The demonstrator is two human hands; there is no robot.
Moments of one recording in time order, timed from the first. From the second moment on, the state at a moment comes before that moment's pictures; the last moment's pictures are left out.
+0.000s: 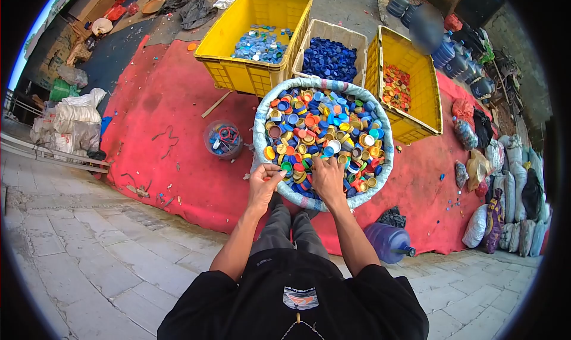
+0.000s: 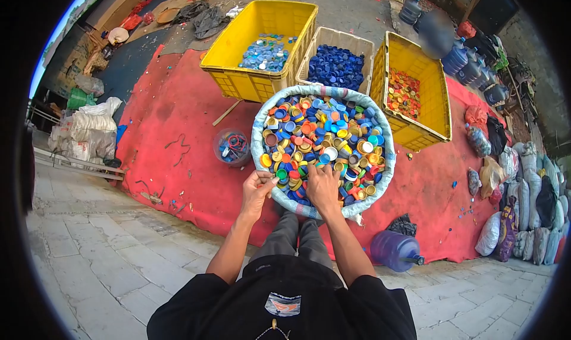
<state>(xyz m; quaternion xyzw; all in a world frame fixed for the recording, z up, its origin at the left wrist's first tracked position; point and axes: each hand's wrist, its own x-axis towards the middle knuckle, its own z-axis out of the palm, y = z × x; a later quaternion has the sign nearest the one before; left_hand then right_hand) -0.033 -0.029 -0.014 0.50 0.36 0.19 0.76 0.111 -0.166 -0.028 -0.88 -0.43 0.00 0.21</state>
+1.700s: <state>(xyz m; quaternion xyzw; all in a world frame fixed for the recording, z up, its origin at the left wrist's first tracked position) -0.073 -0.015 -0.027 0.14 0.33 0.20 0.91 0.109 -0.119 -0.017 -0.85 -0.40 0.05 0.33</state>
